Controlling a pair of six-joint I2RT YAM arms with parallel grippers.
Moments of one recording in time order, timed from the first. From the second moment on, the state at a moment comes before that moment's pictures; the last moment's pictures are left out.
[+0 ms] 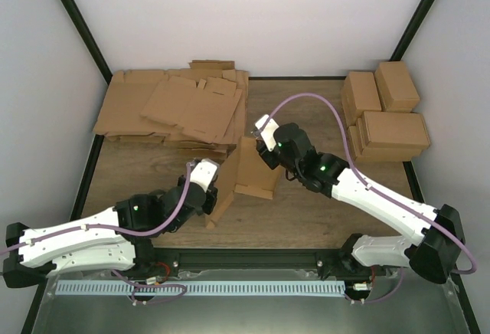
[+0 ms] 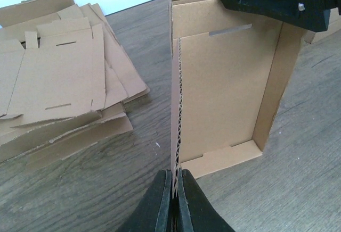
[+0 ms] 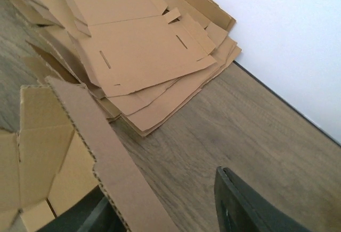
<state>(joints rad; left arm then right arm) -1.27 0.84 0.80 -0.58 -0.65 -0.37 0.85 1.21 1.01 -0.30 0.32 -0.19</state>
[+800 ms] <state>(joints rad) -1.27 0.85 0.73 -0.49 -0.68 -0.42 0.83 1.21 1.05 -0.38 0.21 -0.22</state>
